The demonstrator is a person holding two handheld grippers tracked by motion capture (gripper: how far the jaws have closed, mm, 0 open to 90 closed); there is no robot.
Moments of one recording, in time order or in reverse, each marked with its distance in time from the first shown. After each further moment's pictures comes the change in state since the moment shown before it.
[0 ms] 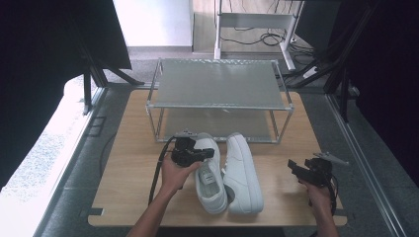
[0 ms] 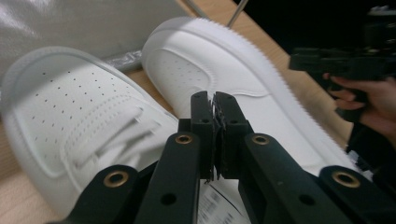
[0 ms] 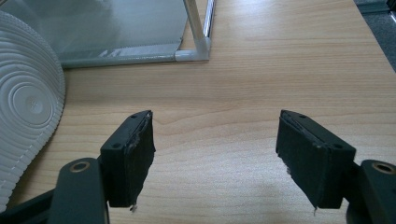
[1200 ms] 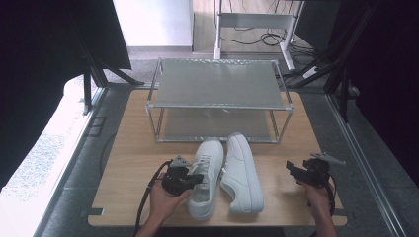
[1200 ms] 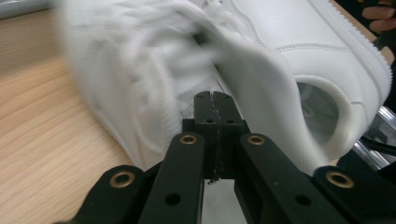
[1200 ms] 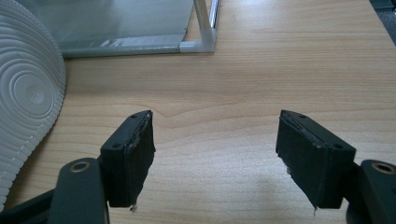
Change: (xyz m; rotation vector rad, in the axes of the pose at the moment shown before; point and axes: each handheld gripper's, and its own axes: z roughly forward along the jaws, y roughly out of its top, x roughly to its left) left arm -0.018 -0.067 -0.021 0.113 0.114 0.054; right arm 0.004 -0.002 0.003 0.024 0.002 -0.018
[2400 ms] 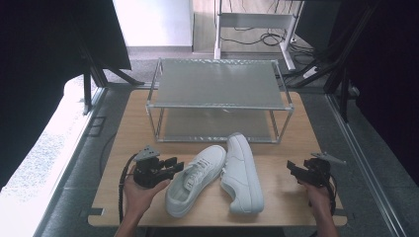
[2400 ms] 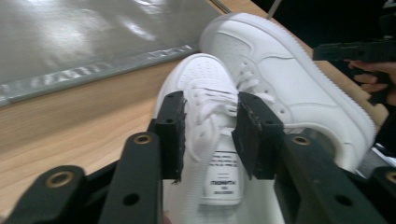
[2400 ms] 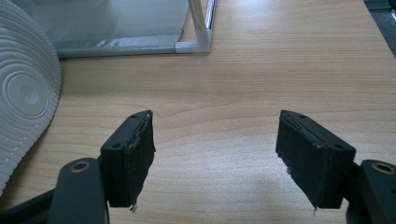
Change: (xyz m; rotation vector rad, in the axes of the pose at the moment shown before) left arm 0.033 0.003 -0.068 -0.210 0.070 -0.031; right arm -0.002 0.001 0.000 0.001 -0.008 -0.006
